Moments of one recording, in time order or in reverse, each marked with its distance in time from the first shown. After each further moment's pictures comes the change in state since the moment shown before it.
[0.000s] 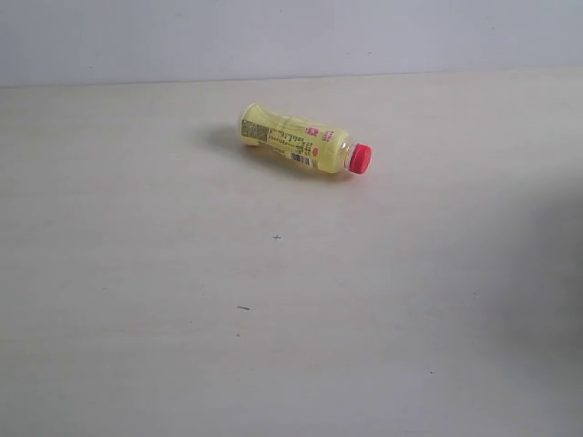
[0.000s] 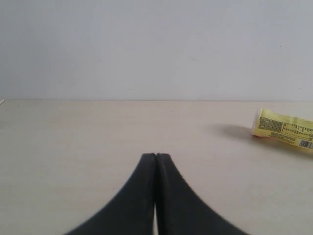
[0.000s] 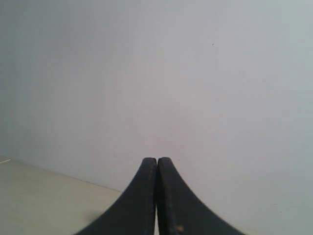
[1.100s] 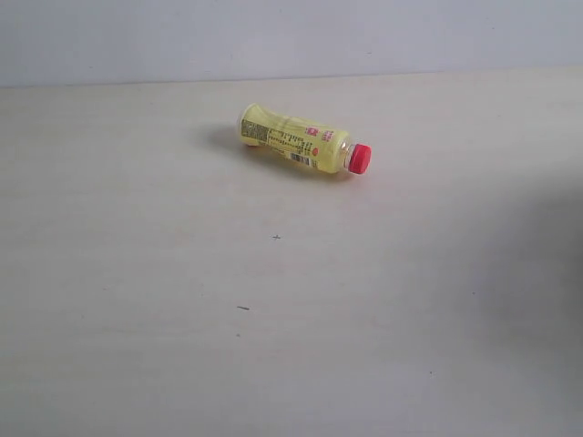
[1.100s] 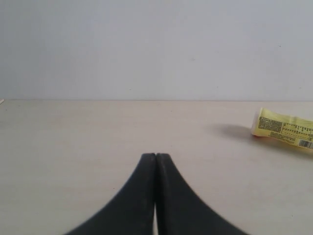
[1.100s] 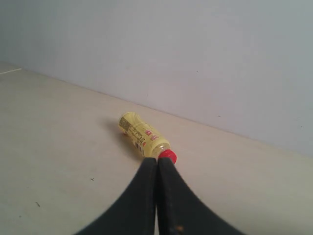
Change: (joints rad) left arm 0.000 0.000 0.000 0.000 0.000 0.000; right arm 0.002 0.000 0.155 -0.080 0.149 0.022
